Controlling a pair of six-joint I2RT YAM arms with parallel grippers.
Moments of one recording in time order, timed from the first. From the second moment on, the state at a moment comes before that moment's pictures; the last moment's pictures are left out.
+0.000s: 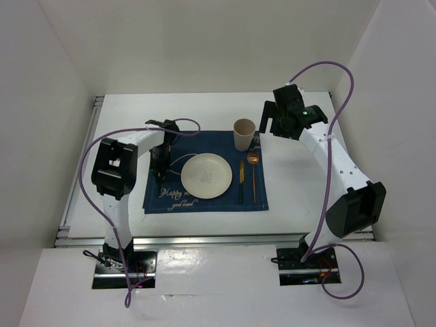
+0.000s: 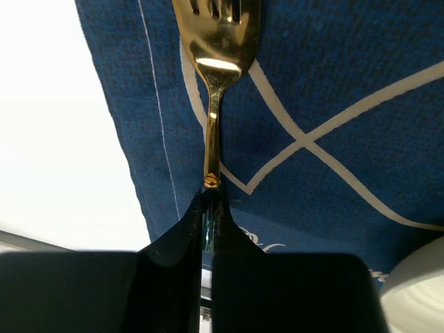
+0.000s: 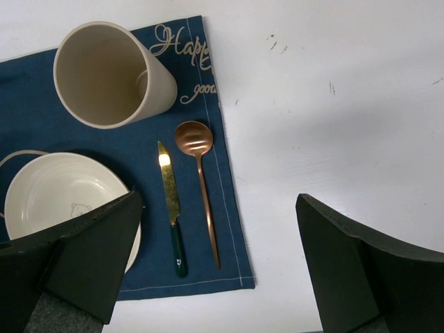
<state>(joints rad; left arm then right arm) -0.26 2.06 1.47 -1.07 -0.19 -0.41 0.32 1.54 1.56 -0.90 0.28 0.46</state>
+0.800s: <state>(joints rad) -0.27 1.99 1.47 -1.07 -0.23 -0.29 0.32 1.54 1.53 -0.90 0.29 0.46</state>
